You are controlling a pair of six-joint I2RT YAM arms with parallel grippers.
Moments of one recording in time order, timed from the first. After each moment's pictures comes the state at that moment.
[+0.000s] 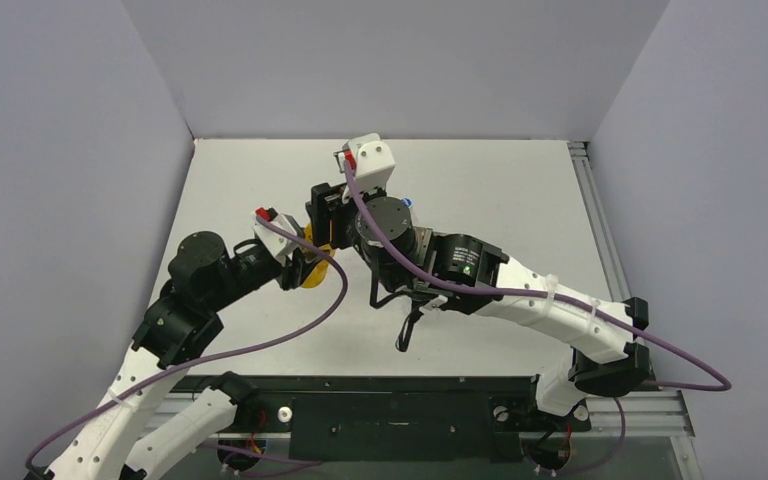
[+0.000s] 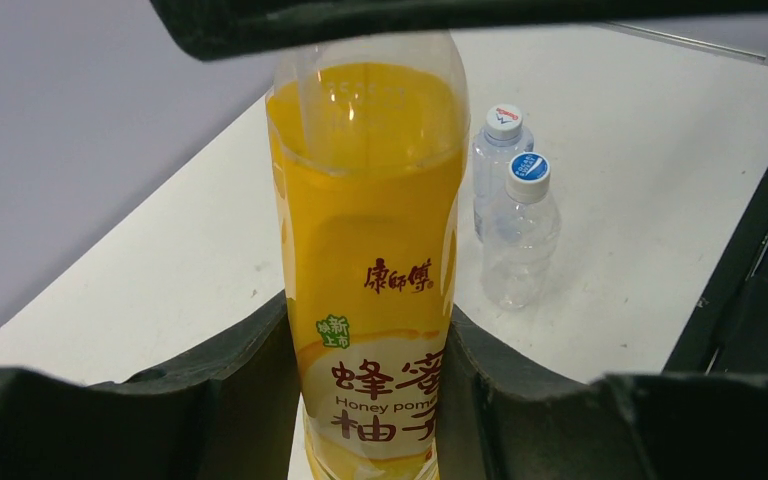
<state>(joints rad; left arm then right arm) -0.55 0.72 0.98 -0.39 0.33 0.19 1.30 1.58 1.91 -0.49 0.71 0.28</state>
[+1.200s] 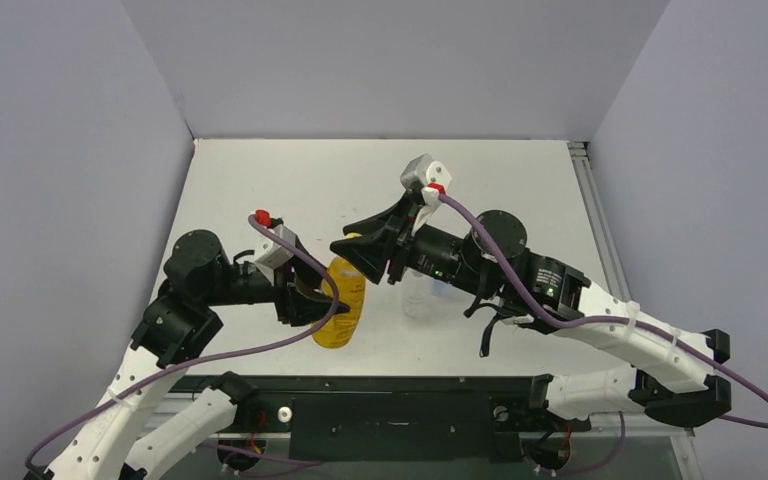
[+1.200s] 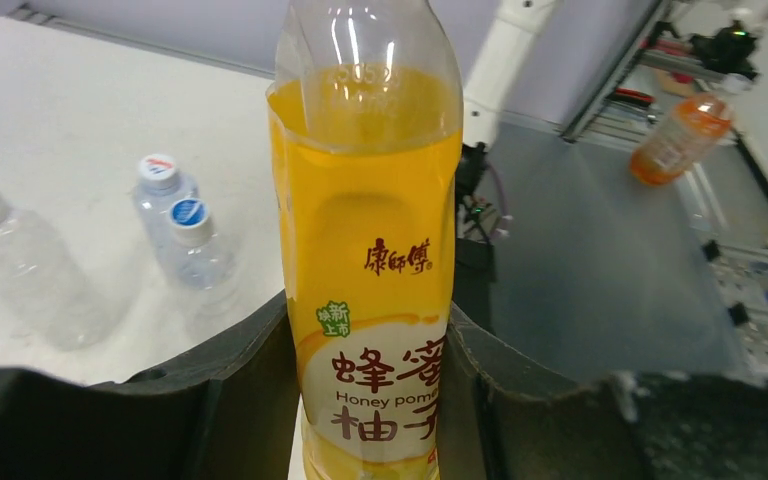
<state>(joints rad) -0.55 0.72 1.00 -0.37 0.87 -0.12 1.21 1.21 1.51 -0.23 0.08 0.22</state>
